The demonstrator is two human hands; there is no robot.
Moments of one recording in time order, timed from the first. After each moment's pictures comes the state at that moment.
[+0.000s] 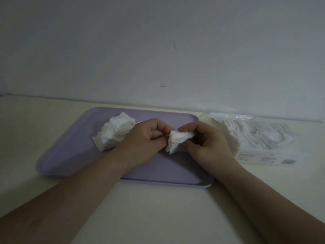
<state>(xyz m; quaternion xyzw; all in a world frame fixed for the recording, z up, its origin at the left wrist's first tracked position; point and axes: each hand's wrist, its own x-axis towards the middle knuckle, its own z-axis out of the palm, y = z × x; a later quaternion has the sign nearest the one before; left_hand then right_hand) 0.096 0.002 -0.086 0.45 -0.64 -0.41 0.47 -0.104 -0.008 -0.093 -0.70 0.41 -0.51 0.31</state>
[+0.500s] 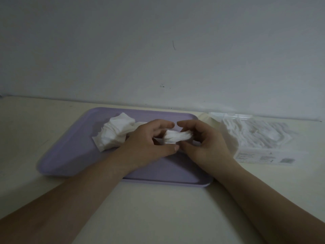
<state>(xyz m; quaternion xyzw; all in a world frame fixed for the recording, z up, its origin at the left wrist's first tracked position) 0.097 0.002 -0.088 0.45 -0.69 -0.38 0.43 -0.103 -0.005 -0.091 -0.71 0.41 -0.50 0.28</state>
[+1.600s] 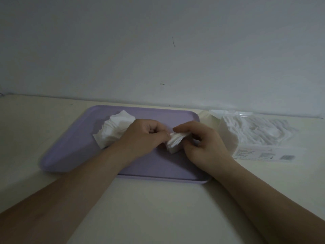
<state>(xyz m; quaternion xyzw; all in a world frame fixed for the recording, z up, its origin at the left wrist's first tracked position) 0.094 0.006 -0.072 0.54 -0.62 -0.38 0.43 -0.101 -0.003 -0.095 -0.76 0.40 -0.48 0.20</state>
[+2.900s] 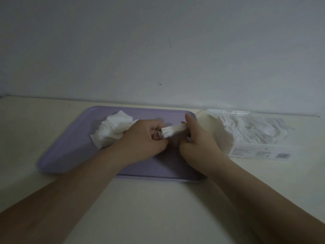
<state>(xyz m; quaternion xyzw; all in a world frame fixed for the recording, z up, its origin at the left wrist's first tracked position) 0.094 0.001 -0.082 0.49 -0.70 -0.33 0.39 -0.091 0.017 -0.066 -0.72 0.57 -0.30 0.28</state>
